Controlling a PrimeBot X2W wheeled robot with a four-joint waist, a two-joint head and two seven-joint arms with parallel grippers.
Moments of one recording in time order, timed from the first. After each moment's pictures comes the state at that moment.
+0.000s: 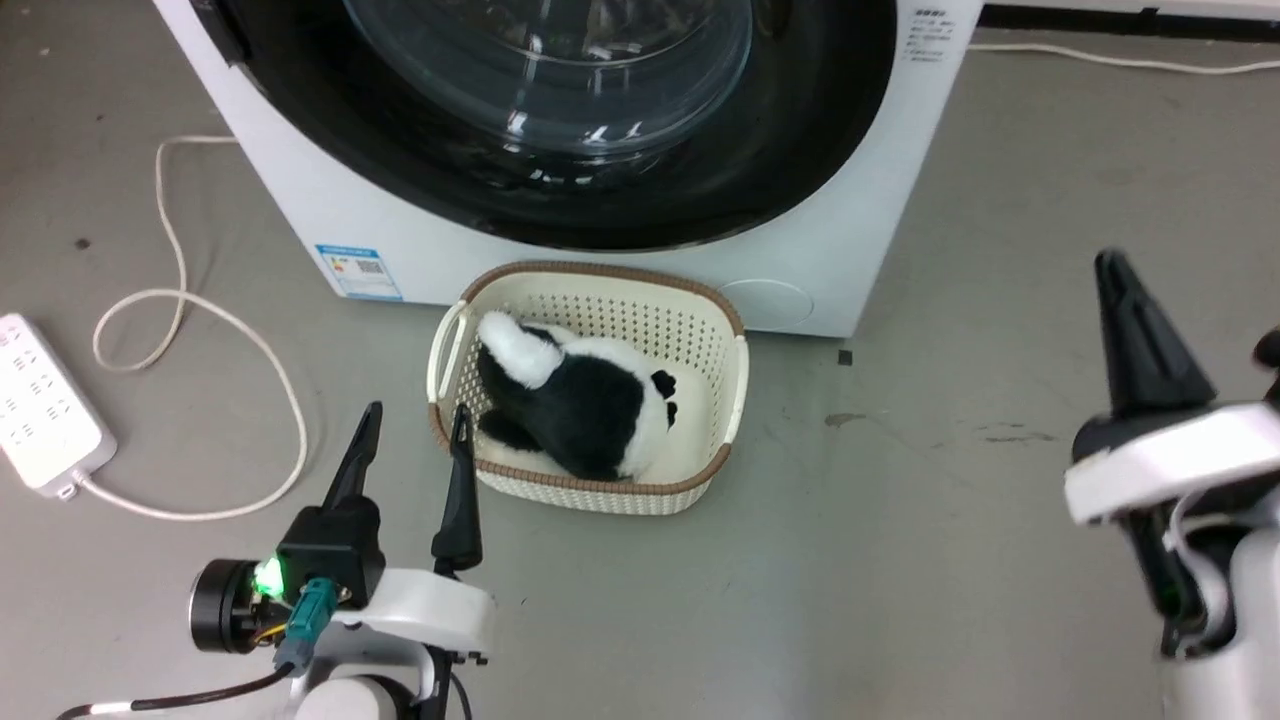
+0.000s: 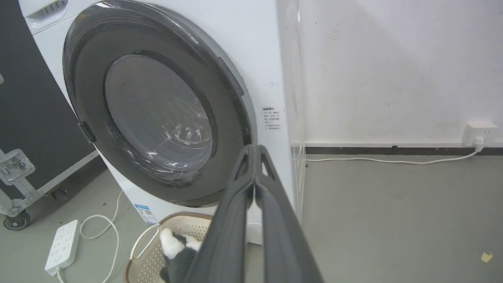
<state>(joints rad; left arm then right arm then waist) -0.10 0.05 -0.10 -0.02 -0.05 0.07 -0.11 -0.31 -0.12 -0.06 0.00 0.31 0.13 0.01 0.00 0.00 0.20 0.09</state>
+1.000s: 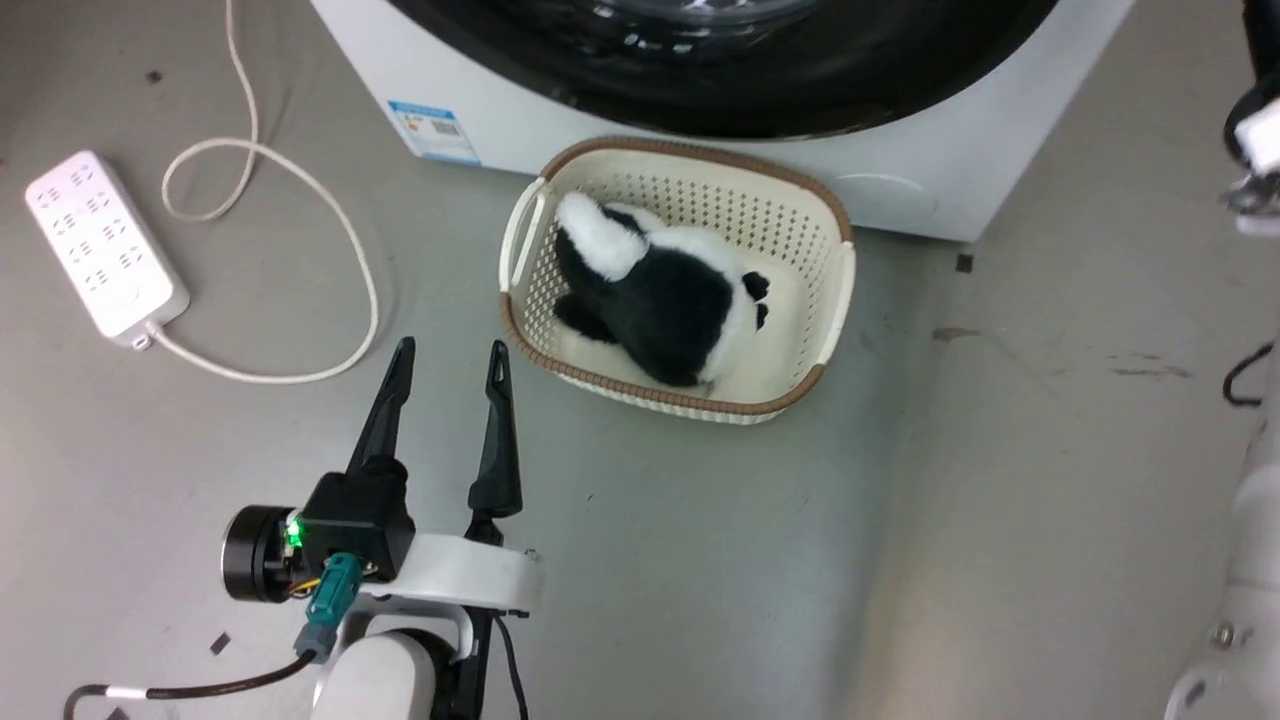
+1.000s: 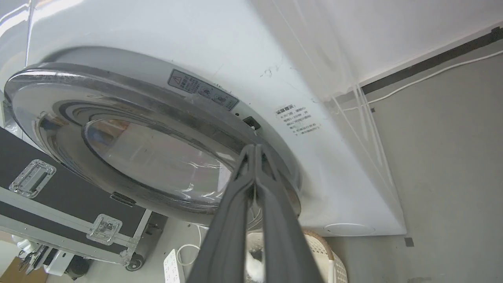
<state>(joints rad) -0.18 0.05 -0.19 -0.05 -0.10 0.13 -0.17 -0.91 -0.07 -0.38 0.37 0.53 0.13 0.39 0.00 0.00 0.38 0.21</state>
